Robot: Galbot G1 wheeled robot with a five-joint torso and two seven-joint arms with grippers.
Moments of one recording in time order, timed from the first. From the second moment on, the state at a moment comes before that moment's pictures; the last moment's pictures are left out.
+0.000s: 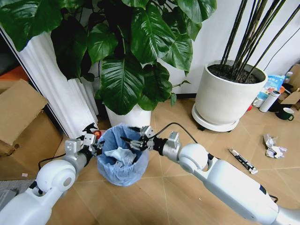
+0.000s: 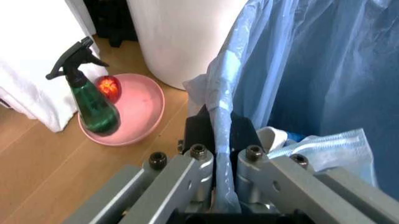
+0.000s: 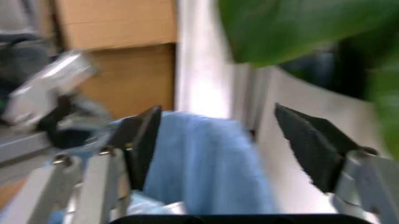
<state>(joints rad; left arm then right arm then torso) 1.20 -0.80 -0.36 -2.08 -0.88 0.64 -0.30 -0.72 0.99 -0.20 1.89 0.59 -0.22 -0.14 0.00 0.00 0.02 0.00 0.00</state>
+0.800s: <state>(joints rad) 1.22 -0.85 -0.38 -2.10 -0.84 0.63 -0.29 -1.25 1.00 0.51 1.93 0.41 -0.22 -0.18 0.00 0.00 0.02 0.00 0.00</state>
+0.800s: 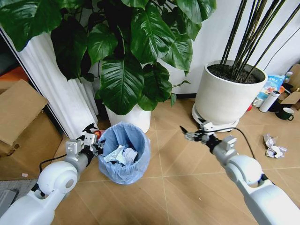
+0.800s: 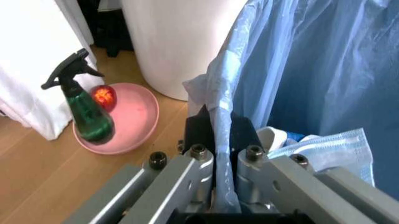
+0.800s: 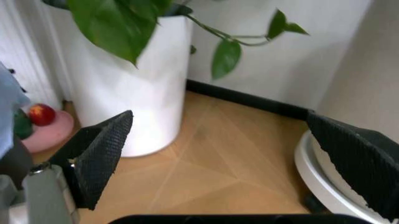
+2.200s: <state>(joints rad) 1.29 -0.91 -0.38 -2.18 -0.79 0.62 -0.29 -1.39 1.07 0.65 1.95 0.36 -0.17 -0.21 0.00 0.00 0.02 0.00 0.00</state>
